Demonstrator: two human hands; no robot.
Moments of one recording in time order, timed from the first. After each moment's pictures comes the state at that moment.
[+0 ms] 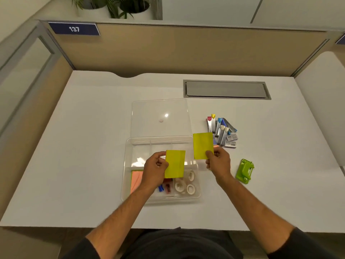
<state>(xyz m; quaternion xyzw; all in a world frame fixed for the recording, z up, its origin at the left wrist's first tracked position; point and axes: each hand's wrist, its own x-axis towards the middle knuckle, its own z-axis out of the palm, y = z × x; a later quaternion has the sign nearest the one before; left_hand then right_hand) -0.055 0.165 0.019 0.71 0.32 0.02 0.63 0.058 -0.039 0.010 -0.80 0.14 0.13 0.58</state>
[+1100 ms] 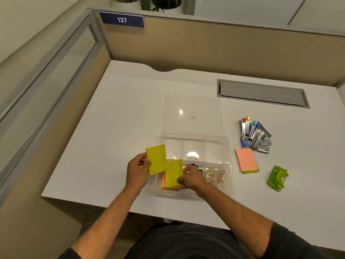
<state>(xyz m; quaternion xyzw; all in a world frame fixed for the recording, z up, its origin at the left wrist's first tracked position) -0.157 0.299 -0.003 0.68 0.41 0.11 0.60 -0.055 0.118 0.003 -0.77 0.06 0.47 0.43</state>
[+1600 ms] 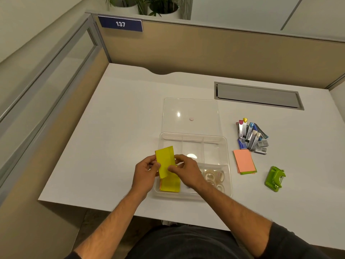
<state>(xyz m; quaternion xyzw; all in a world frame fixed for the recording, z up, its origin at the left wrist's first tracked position) -0.150 0.274 0.014 0.62 0.37 0.08 0.69 -0.049 0.134 0.017 -0.83 -0.14 0.29 0.45</state>
